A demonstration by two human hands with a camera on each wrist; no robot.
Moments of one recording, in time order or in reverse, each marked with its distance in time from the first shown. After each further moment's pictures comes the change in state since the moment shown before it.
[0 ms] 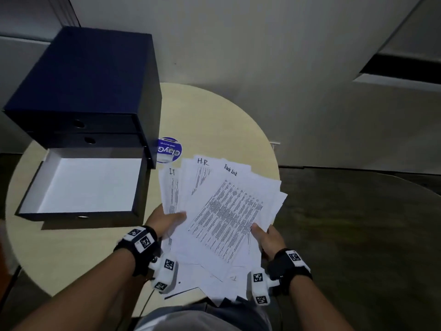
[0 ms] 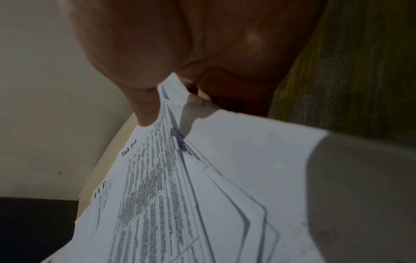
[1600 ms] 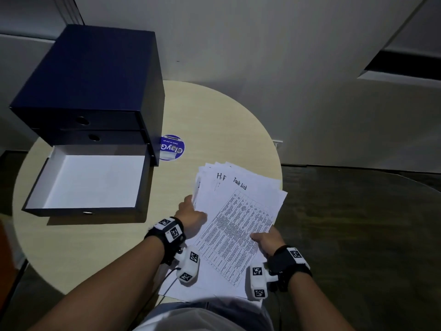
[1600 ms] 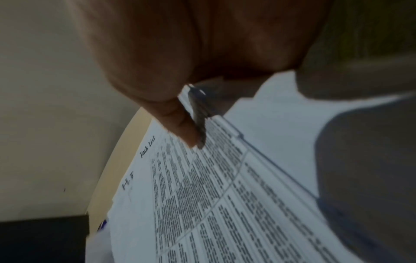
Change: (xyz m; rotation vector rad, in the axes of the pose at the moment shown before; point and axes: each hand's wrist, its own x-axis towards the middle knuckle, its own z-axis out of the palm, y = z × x) left_hand 0.033 -0.002 0.047 0.392 -0.081 0.009; right_hand 0.016 0.018 0.001 0.048 -0.010 0.106
